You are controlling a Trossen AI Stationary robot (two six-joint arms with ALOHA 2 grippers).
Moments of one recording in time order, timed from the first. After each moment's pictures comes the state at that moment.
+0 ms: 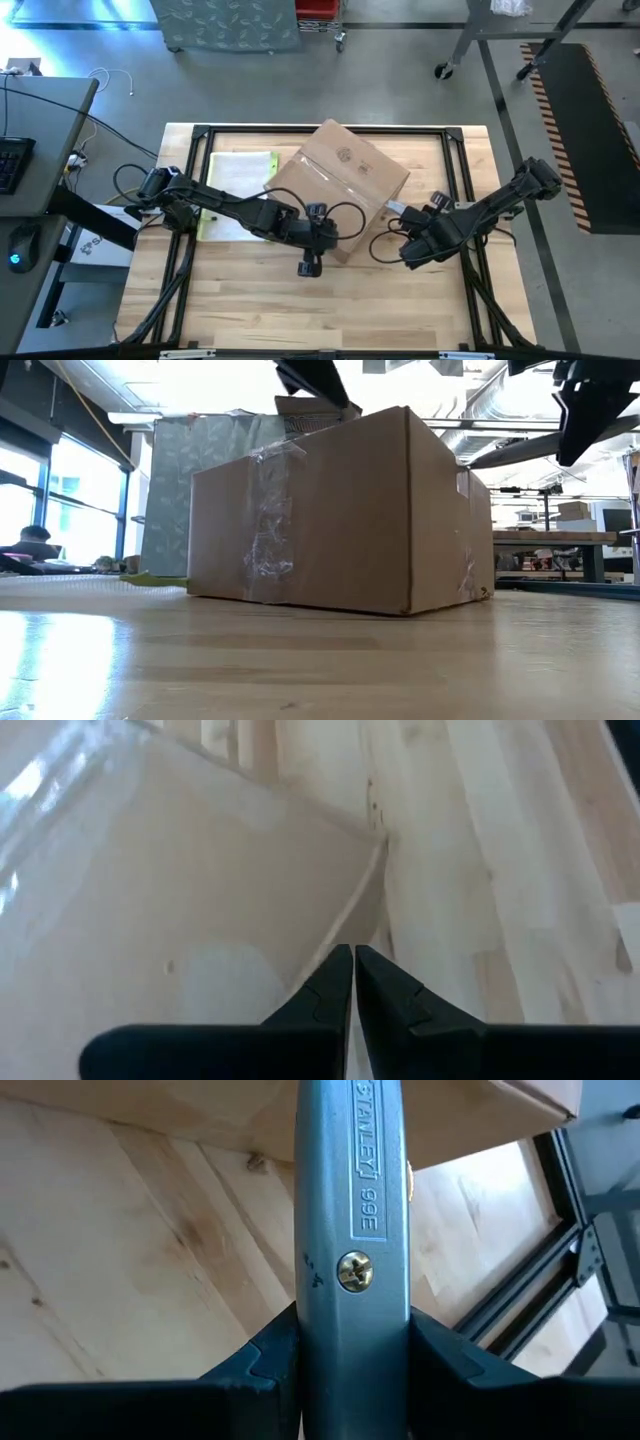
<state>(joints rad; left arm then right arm) -0.27 1.80 1.58 -0.70 -0.22 -0.05 0.51 1.46 1.21 -1.52 0.46 1.02</state>
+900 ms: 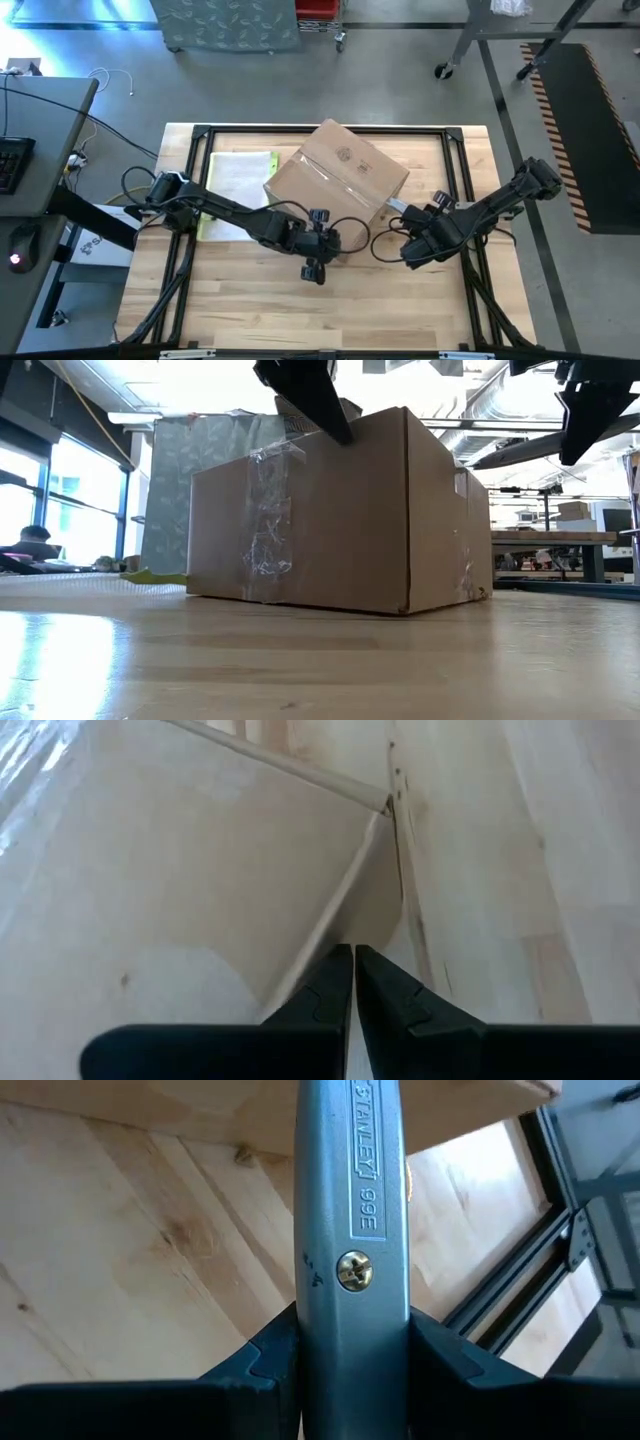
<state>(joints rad) -0.31 1.88 1.57 -0.69 -0.33 -0.01 0.51 1.46 1.21 -1.57 0.46 1.09</state>
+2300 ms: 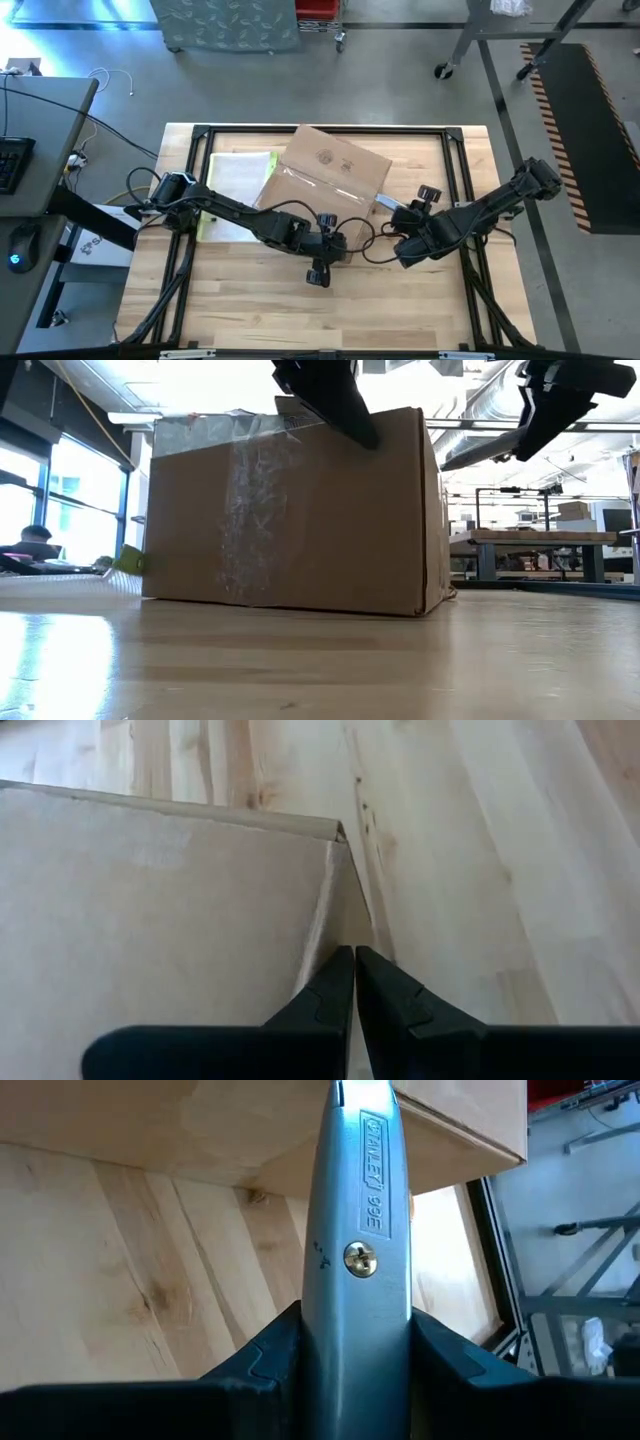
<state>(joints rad) -0.27 1.91 1.57 -0.58 -0.27 0.04 0.50 1.47 1.21 -1.41 0.63 0.75</state>
